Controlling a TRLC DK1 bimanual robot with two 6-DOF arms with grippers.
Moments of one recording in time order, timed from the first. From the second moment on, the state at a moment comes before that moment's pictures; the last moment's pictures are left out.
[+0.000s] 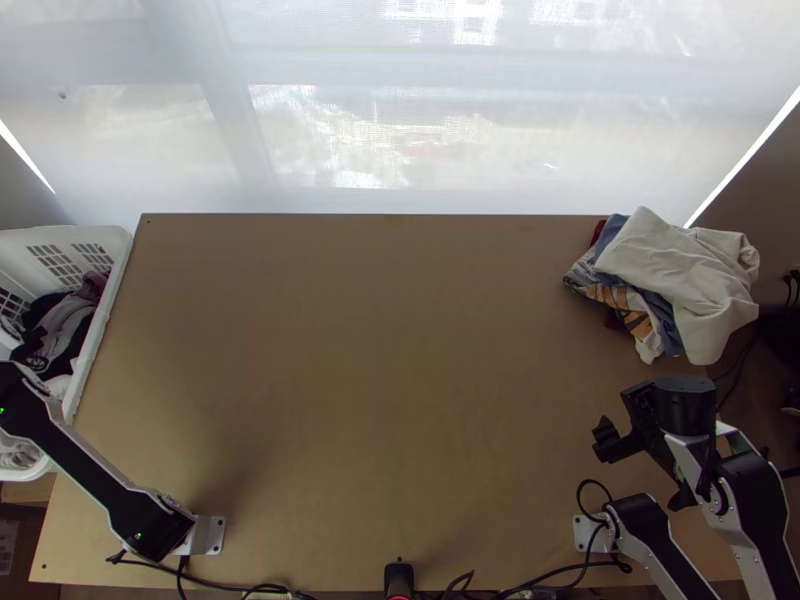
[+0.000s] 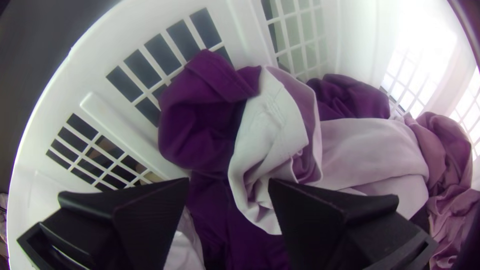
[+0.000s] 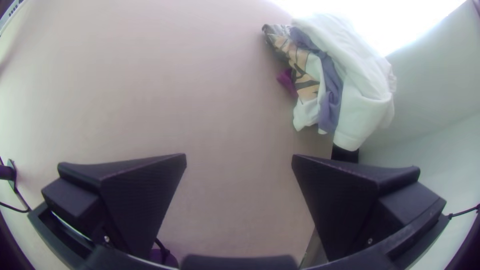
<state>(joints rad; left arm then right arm) 0.94 2.74 2.19 -0.25 -0.32 0.07 0.25 0.58 0.76 -1.11 0.26 -0.30</state>
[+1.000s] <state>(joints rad) 0.98 2.75 2.25 -0.27 -0.30 0.17 0.25 0.58 0.77 -1.14 0.26 -0.28</state>
